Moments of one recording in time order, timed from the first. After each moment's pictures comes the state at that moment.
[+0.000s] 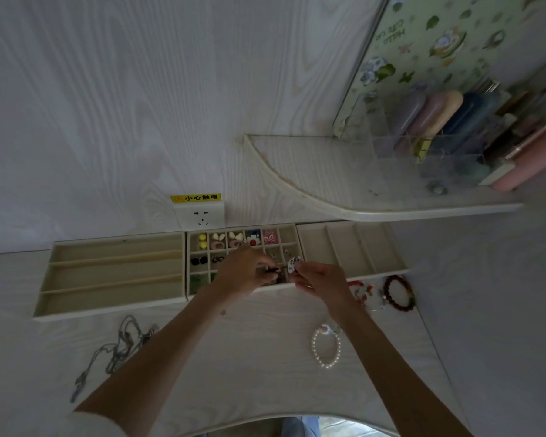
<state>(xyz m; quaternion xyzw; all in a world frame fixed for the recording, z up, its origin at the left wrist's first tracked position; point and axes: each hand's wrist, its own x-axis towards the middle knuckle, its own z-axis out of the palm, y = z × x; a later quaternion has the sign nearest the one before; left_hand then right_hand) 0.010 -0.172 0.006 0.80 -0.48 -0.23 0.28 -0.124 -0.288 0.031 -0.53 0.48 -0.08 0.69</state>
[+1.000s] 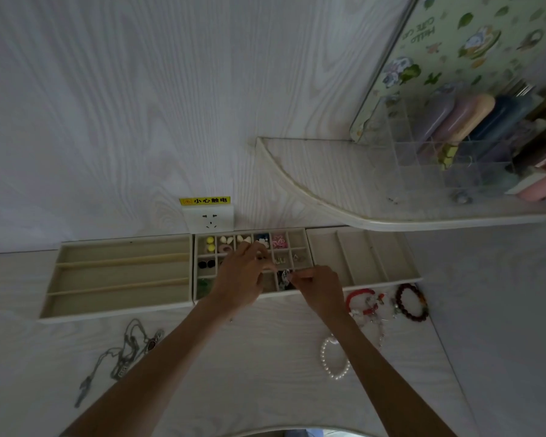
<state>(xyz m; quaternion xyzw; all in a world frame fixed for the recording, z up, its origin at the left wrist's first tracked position) 0.015 -0.159 -0.007 0.84 -0.51 -0.07 0.19 -0.103 -0.280 0.003 -0.84 0.42 0.00 0.35</state>
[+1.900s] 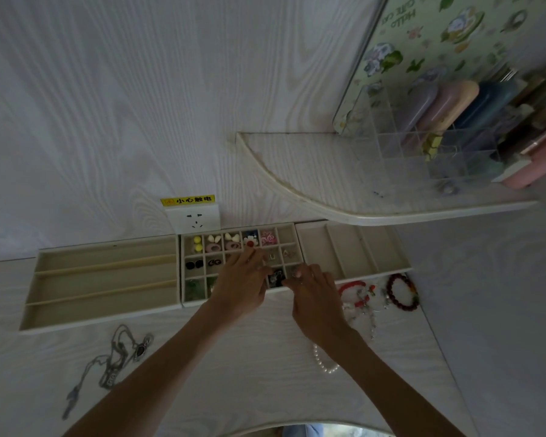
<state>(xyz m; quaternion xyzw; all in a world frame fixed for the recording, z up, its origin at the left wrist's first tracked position) -0.001 -0.169 -0.010 0.82 -0.56 -0.03 0.08 -0.133 -0.265 -0.001 -0.97 0.22 -0.08 0.04</state>
